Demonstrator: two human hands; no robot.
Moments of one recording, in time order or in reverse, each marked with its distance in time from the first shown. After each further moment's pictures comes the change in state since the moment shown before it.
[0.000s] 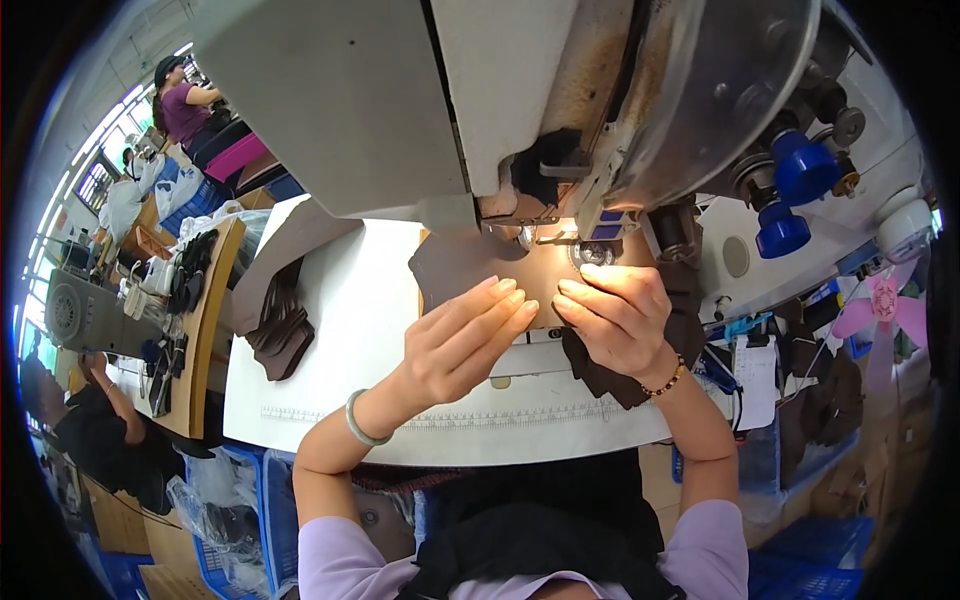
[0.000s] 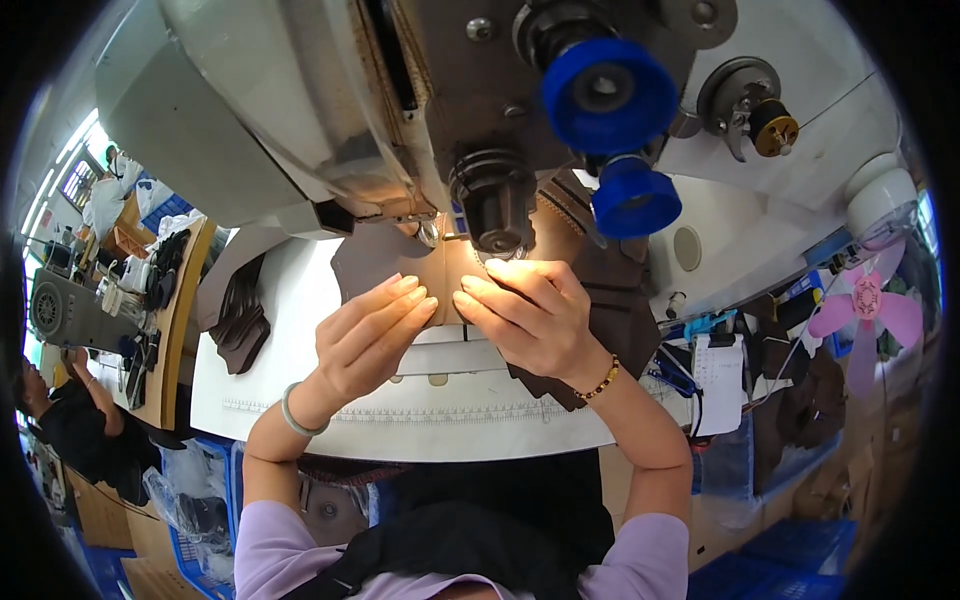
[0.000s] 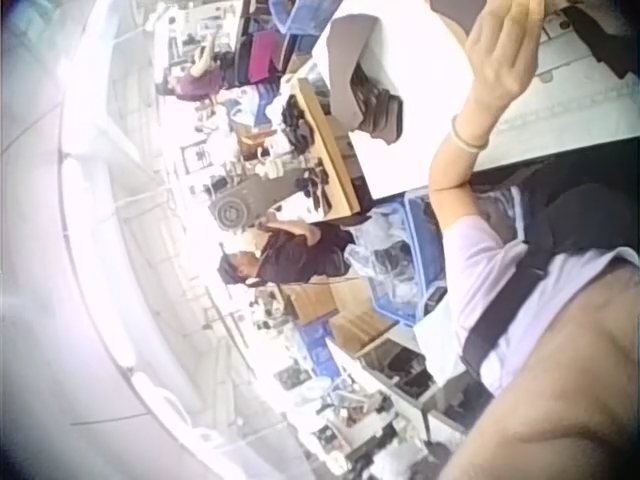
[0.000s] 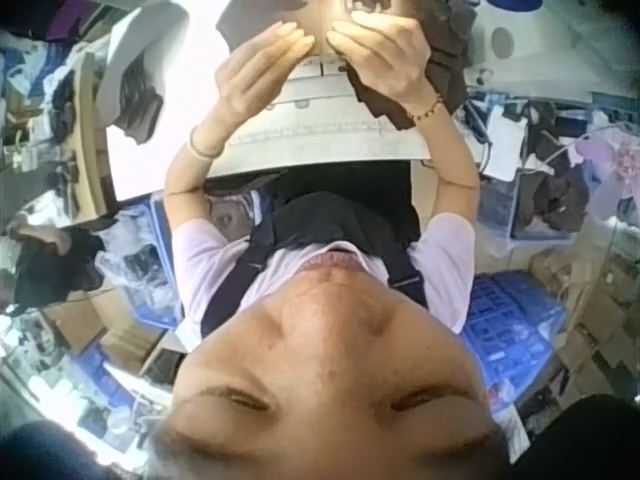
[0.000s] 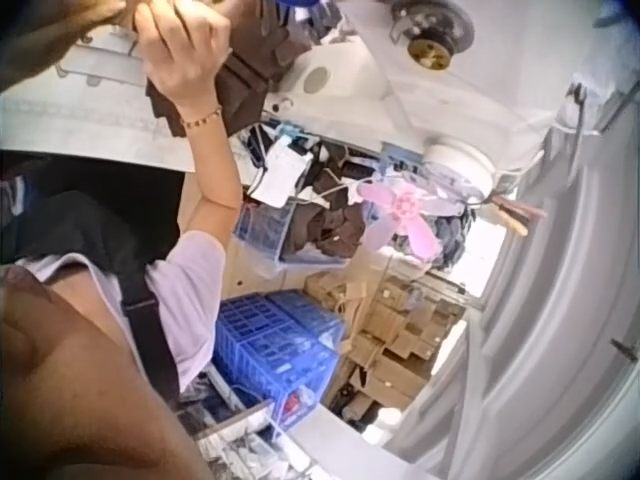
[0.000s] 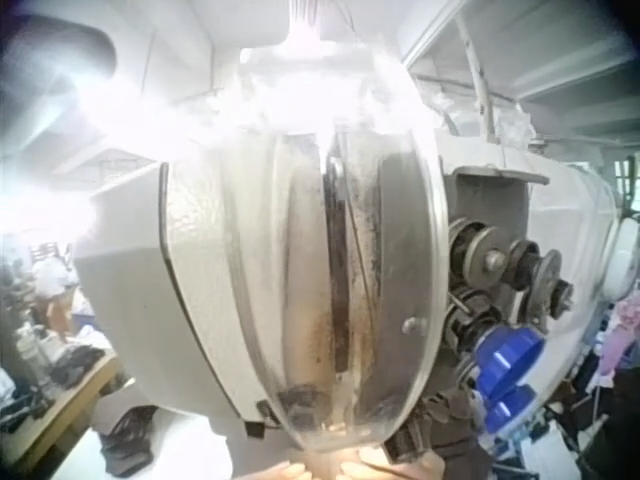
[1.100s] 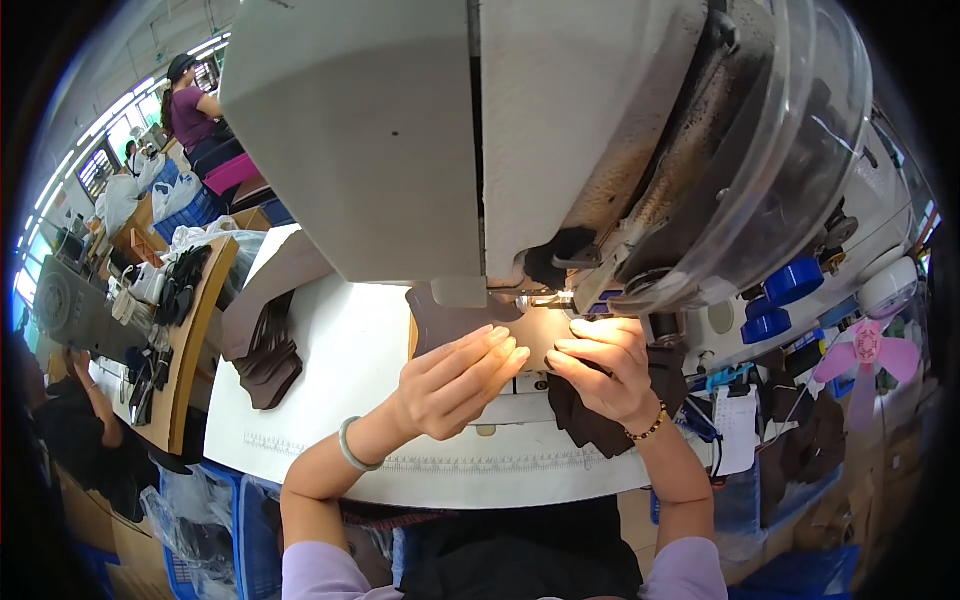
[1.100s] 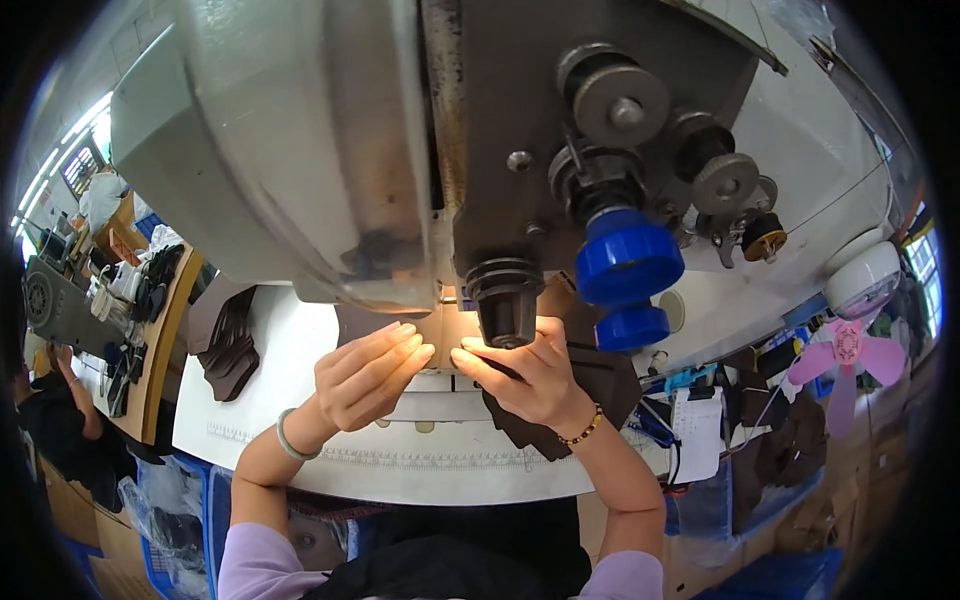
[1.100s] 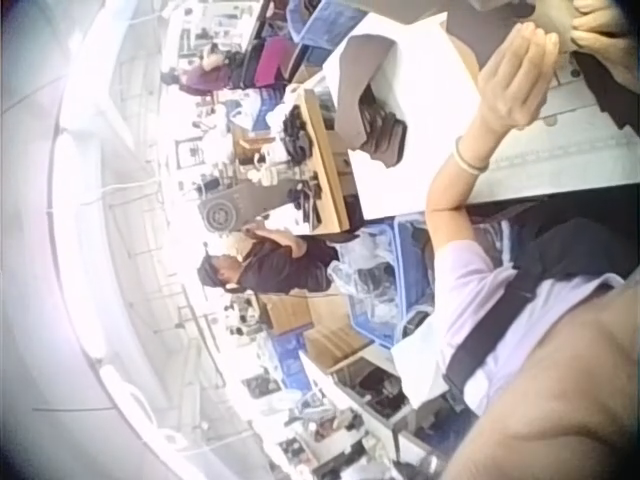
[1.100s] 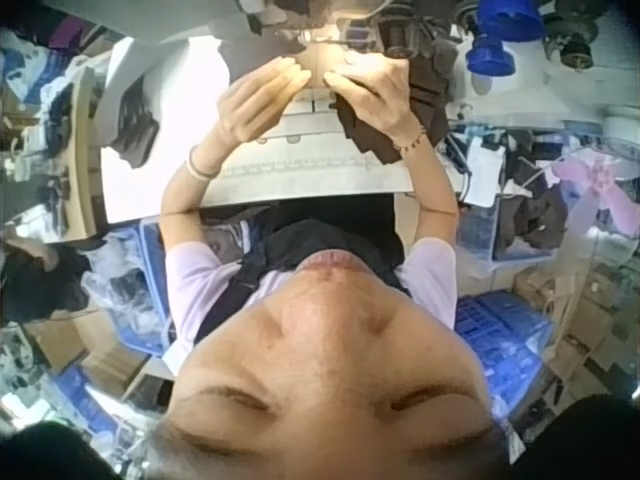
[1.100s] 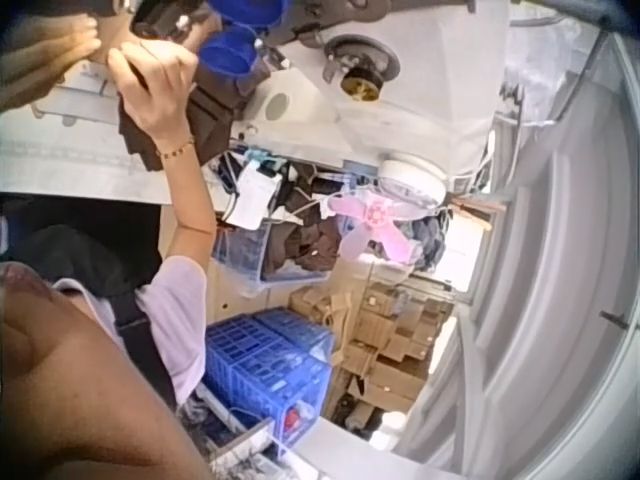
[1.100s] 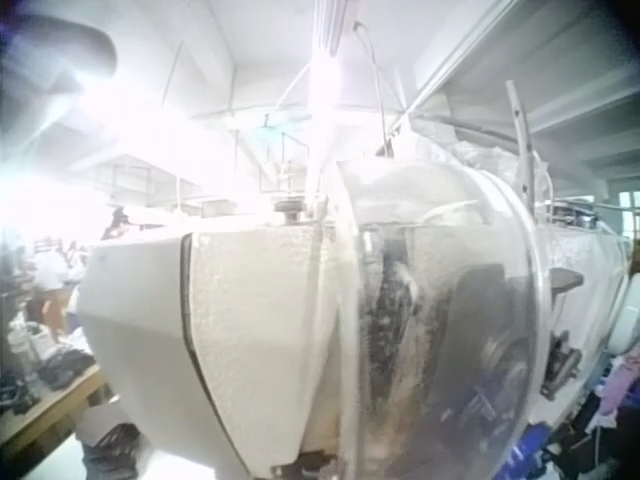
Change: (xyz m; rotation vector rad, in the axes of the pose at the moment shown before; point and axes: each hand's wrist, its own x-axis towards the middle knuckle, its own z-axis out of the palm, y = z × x) left_hand 0.003 -0.012 0.006 0.051 0.070 0.095; right_hand -0.012 0.009 0.005 0.111 -0.033 0.047
